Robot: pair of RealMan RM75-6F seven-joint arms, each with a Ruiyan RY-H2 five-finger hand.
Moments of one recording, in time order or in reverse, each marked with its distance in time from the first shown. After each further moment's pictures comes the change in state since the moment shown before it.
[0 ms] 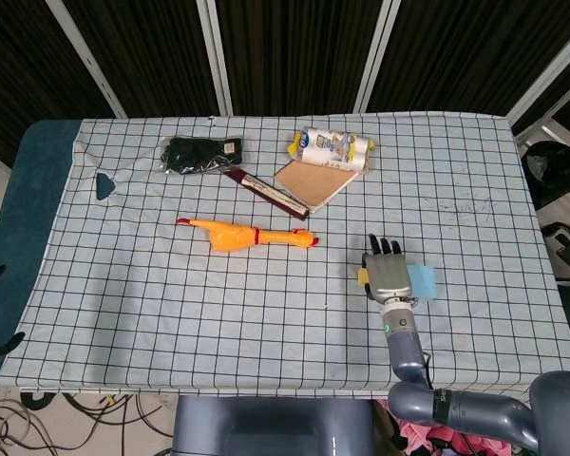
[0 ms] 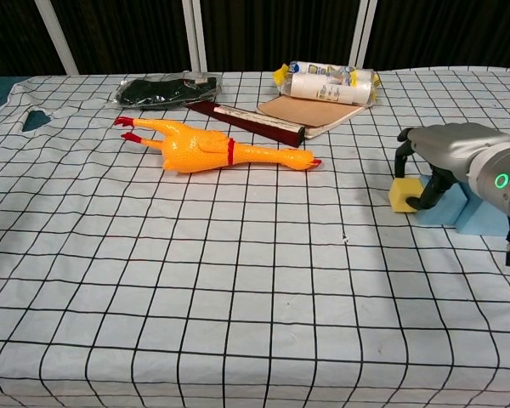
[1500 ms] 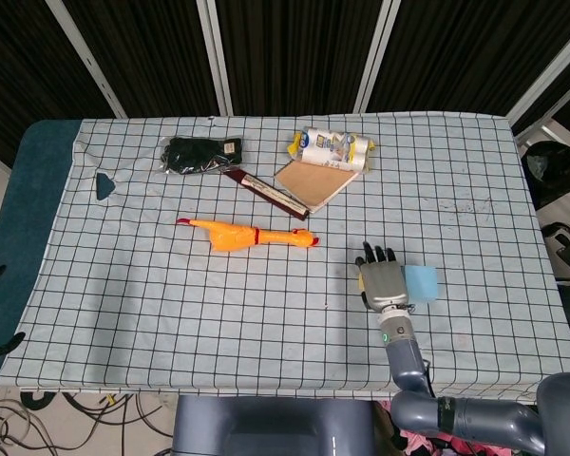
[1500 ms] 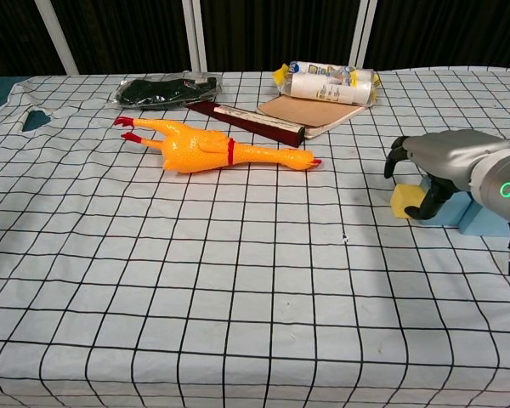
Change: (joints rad) left arm 0.000 0.004 0.001 -0.002 0.003 -0.003 -0.006; right arm -0.012 0.029 -0.017 -0.103 -0.009 0.012 -0.065
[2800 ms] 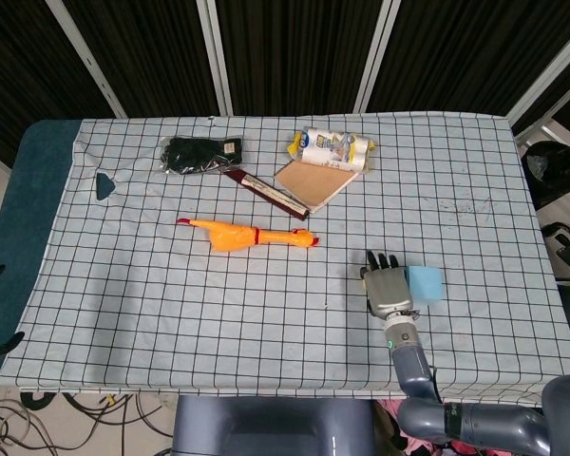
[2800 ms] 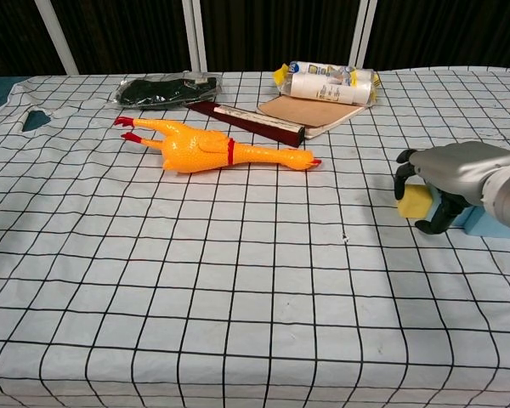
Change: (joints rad) left arm 0.000 -0.004 -0.003 0.001 -0.006 0.001 0.010; right arm -0.016 0.023 -0.046 -0.008 -0.011 -0.012 -0.004
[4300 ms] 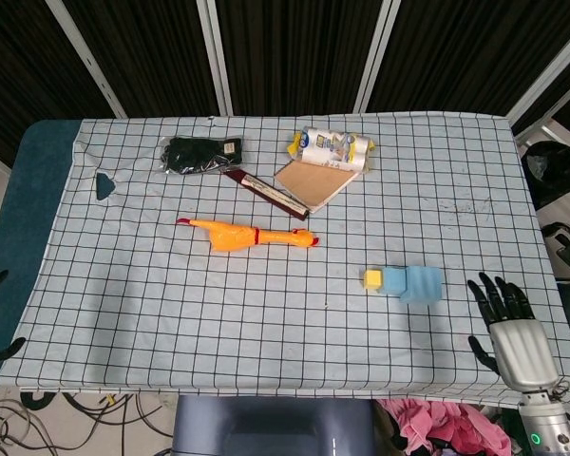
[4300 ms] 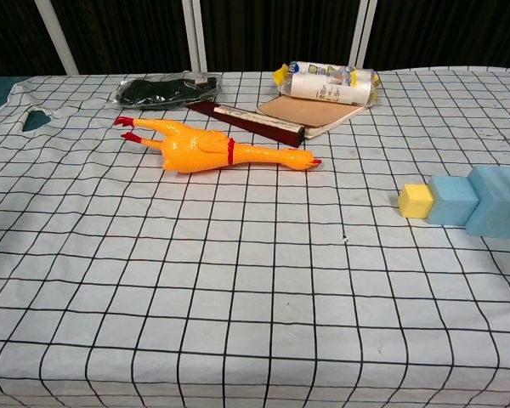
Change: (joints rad) left arm 0.008 0.005 0.018 -0.020 0.000 -0.011 0.037; right arm -0.520 0.444 -0.303 -0.041 -0.874 0.463 0.620
